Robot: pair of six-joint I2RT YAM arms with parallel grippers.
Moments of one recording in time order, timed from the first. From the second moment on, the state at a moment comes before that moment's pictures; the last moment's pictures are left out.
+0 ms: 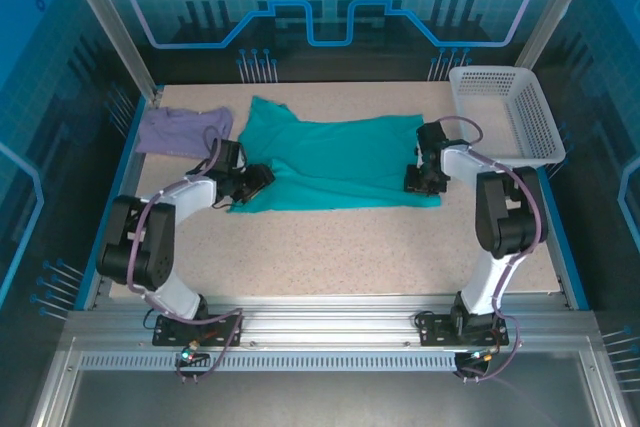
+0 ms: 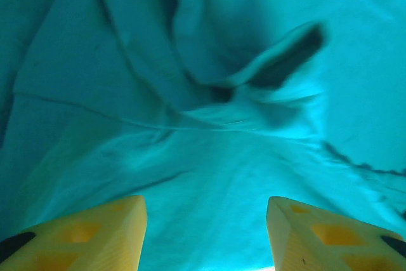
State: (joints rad) left arm -0.13 1.63 0.85 -0.19 0.32 -0.77; right arm 0.13 1.86 1.18 -0.67 -0.01 0.25
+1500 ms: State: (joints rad) left arm -0.12 1.10 0.34 -0.26 0.39 -0.85; right arm 0.90 2.13 1.60 -0.46 0.00 0.08
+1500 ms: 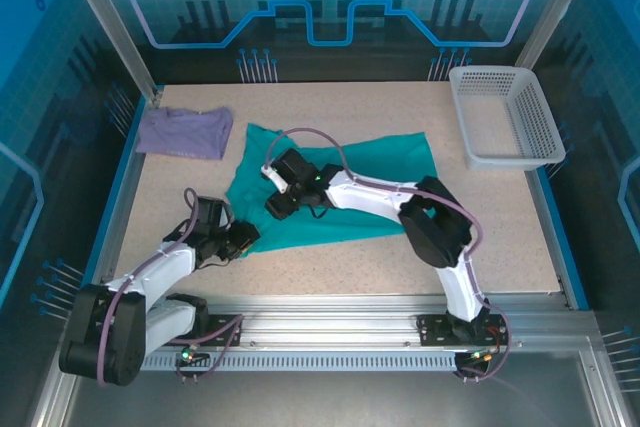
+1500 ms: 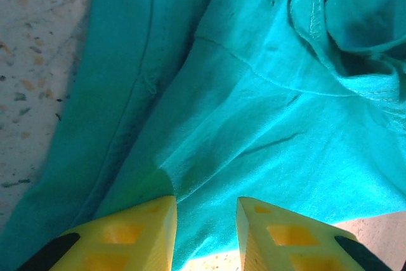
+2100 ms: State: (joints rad) left arm -0.12 1.09 0.32 -0.25 0.39 -0.85; right arm 0.76 2.19 1.69 -0.56 -0.03 0.28
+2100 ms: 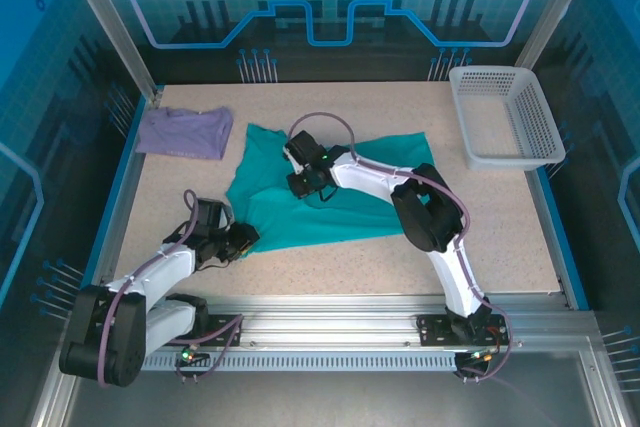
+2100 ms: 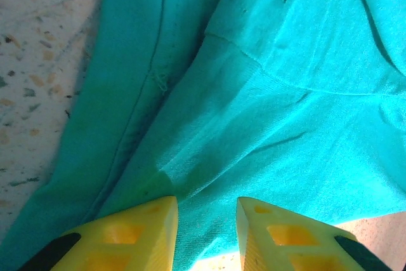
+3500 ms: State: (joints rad) left arm -0.12 1.09 0.32 -0.24 0.39 -0.85; right arm 0.84 2.38 1.93 -0.59 -0.08 0.34
